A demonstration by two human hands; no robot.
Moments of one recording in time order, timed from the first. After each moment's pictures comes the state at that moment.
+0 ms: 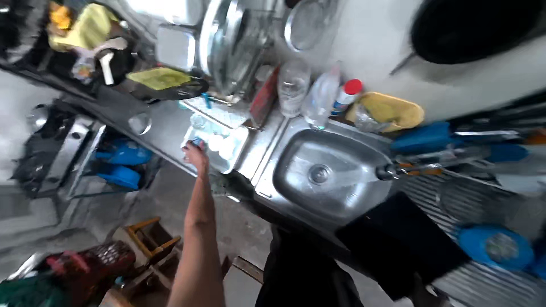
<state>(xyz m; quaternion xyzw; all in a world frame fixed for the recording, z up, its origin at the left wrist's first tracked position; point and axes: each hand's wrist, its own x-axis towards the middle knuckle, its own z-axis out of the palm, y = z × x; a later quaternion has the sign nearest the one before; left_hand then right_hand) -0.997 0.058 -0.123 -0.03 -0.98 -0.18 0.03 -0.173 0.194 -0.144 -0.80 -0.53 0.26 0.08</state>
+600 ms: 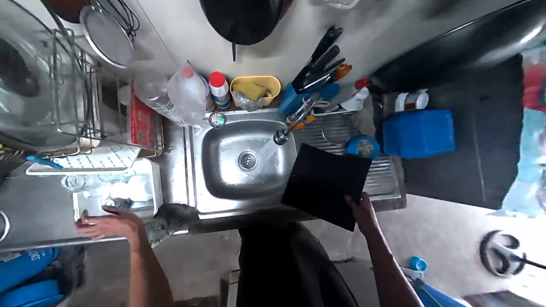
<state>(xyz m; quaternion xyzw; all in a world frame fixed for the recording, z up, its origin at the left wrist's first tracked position) -0.911 0.072 -0.077 -0.14 -0.97 -0.16 0.10 -0.196 0.217 -0.078 -0.77 -0.45 0.41 0.19</state>
